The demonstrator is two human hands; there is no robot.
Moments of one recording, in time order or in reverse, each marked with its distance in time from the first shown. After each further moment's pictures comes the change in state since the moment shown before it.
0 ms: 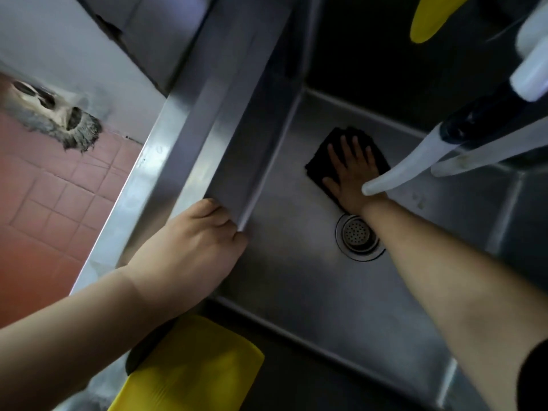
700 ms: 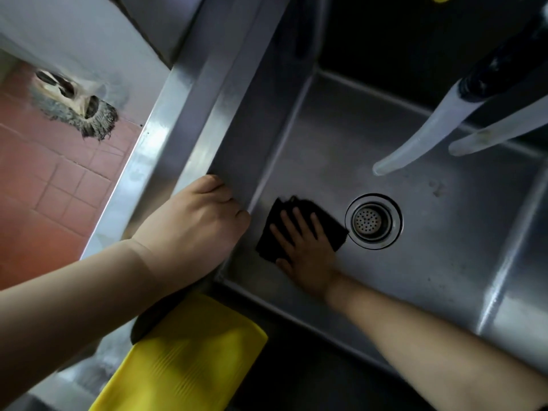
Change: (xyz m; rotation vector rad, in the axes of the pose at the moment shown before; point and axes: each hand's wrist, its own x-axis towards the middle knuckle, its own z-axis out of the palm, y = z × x) left_hand 0.000 0.004 -0.003 0.082 0.023 -0.039; right_hand -0.121 -0.133 0.058 -0.018 0.024 -0.377
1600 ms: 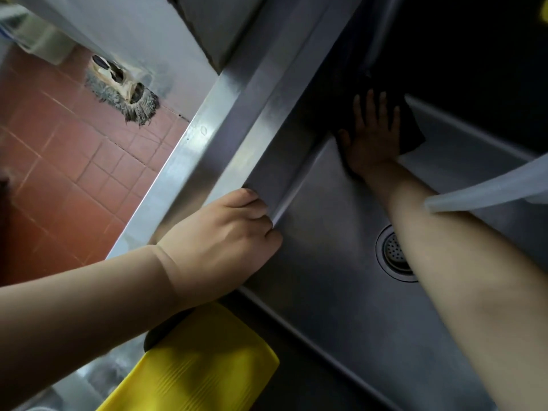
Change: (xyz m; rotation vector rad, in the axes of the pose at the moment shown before) left_hand -0.001 -0.003 0.006 -0.091 0.036 -0.039; right_hand 0.171 0.139 -0.077 0.024 0.108 0.430
